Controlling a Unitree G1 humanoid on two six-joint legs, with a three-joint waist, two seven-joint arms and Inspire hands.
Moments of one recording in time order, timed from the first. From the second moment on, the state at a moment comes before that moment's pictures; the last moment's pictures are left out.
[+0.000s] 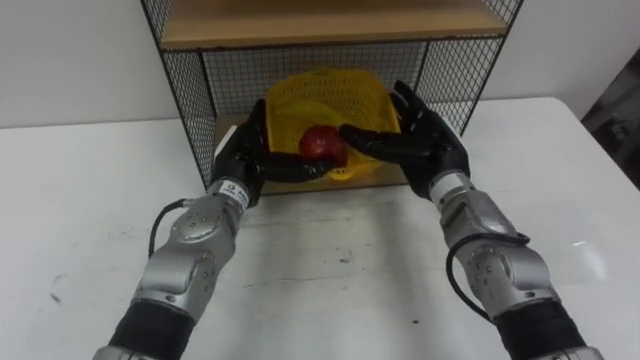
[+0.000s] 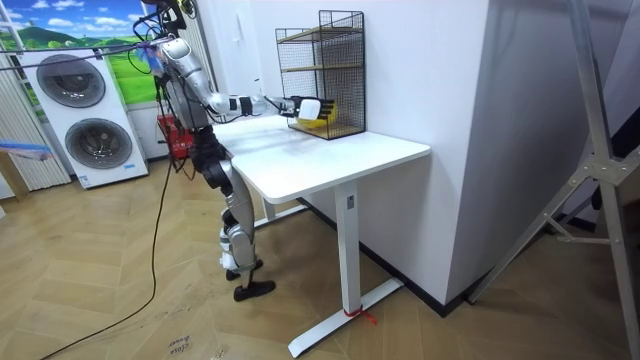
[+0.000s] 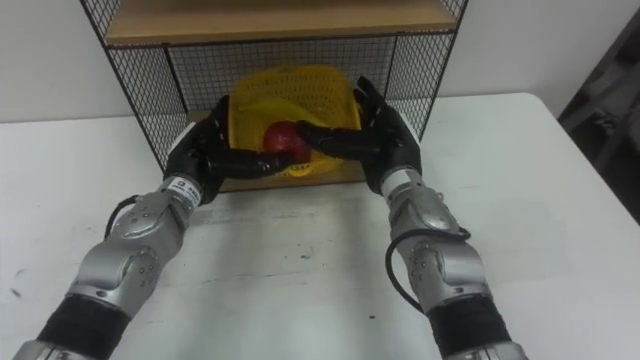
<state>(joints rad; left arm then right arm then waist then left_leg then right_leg) -0.40 0.13 -0.15 0.45 -0.39 0.18 0.04 -0.37 -0.20 0.12 0.42 0.59 0.13 -0.03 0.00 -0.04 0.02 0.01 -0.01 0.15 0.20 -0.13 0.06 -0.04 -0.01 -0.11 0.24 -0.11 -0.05</state>
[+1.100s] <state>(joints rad) -0.45 0.10 -0.08 0.56 -0.44 0.29 0.07 -0.46 -0.17 0.06 0.64 0.64 0.22 -0.03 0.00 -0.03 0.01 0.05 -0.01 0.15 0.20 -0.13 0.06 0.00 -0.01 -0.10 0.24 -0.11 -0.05</state>
